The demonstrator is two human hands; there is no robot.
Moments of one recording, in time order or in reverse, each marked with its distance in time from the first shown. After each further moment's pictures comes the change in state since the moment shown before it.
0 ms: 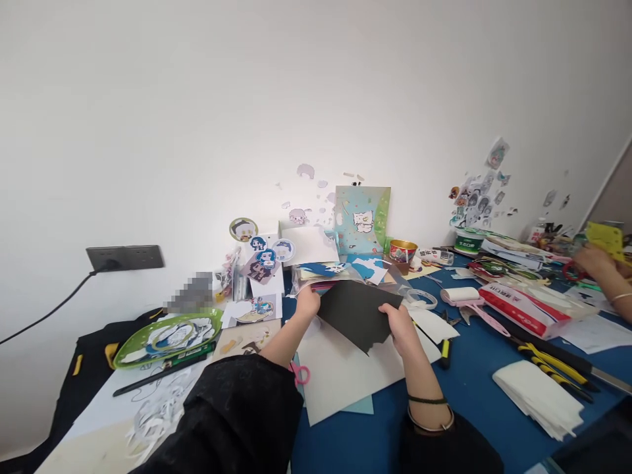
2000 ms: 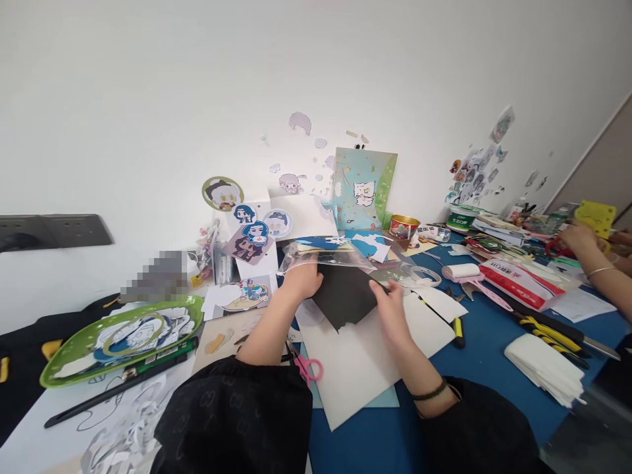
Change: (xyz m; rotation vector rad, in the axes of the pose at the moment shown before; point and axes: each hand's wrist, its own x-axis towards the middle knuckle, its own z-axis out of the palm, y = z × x) left_hand 0.016 0.013 -0.030 0.942 -0.364 0.408; right_hand -0.014 0.033 0.049 -0.241 0.163 -0.395
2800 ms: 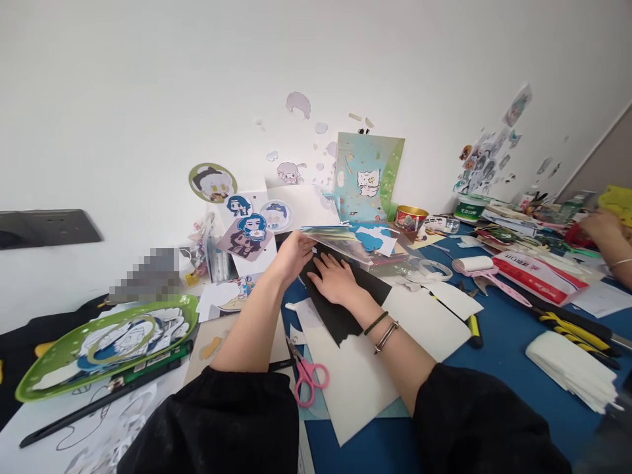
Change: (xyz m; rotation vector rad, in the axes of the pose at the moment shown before) left_hand 0.013 -0.007 -0.026 -1.034 -0.055 -0.161; right_hand 0.029 -0.023 0.099 -0.968 -0.733 -0.473
